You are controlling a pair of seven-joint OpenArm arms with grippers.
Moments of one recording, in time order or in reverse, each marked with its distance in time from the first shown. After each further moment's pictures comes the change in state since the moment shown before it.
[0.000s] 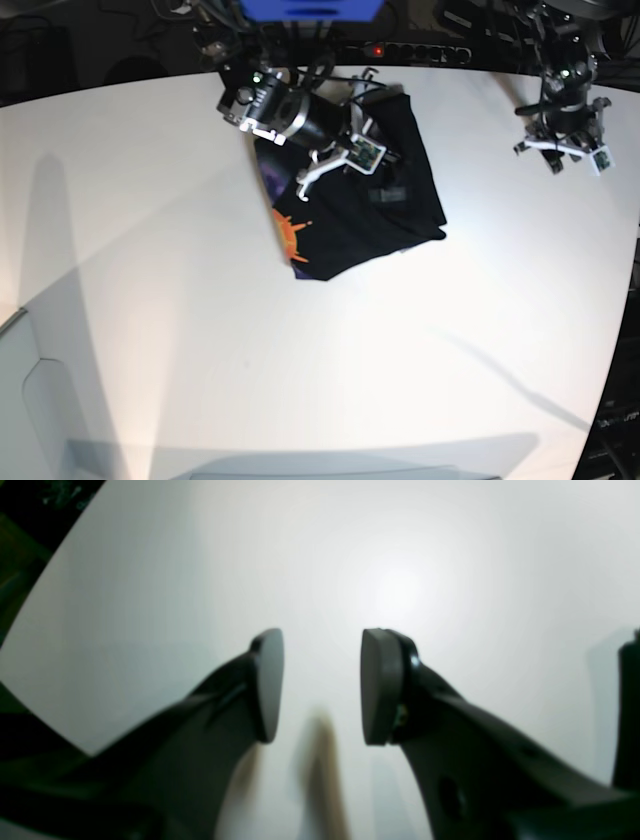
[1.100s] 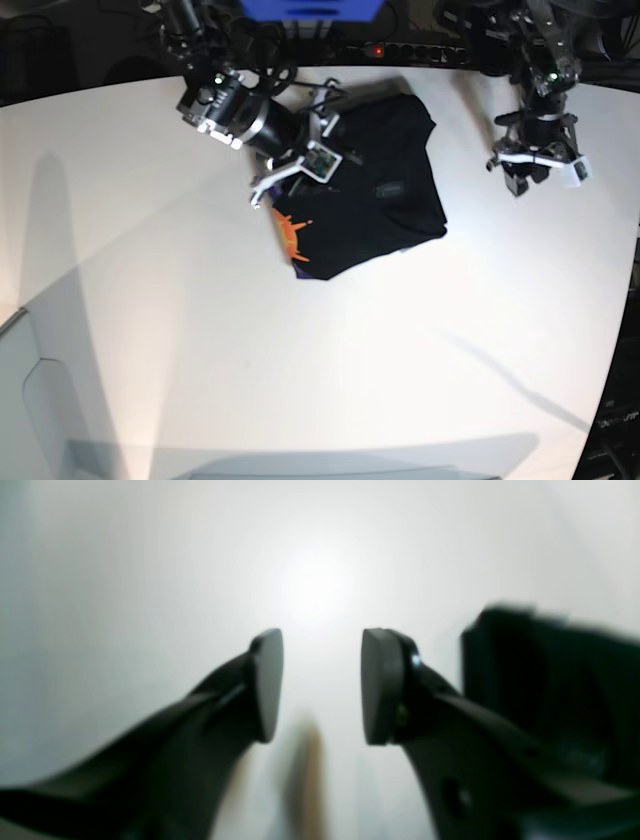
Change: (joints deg) left arm -4.9 8.0 -0.5 0.1 -9.5 -9.2 0.2; right arm -0.8 5.6 6.5 3.9 0.5 0.0 0.2
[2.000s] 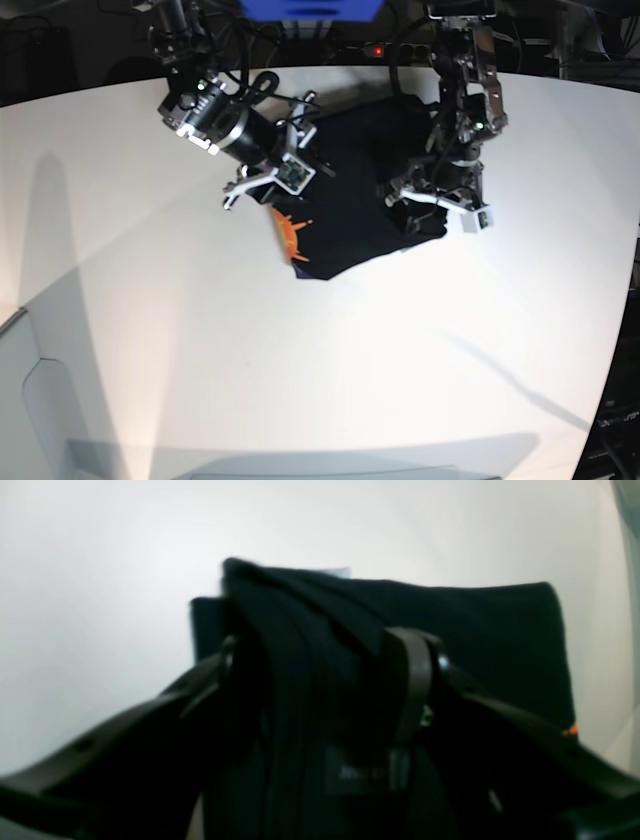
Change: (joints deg) left arm -10.0 3.1 20.3 -10.1 0.2 2.8 -0.3; right arm -0.4 0.1 5.3 -0.1 0.0 0.0 -0.2
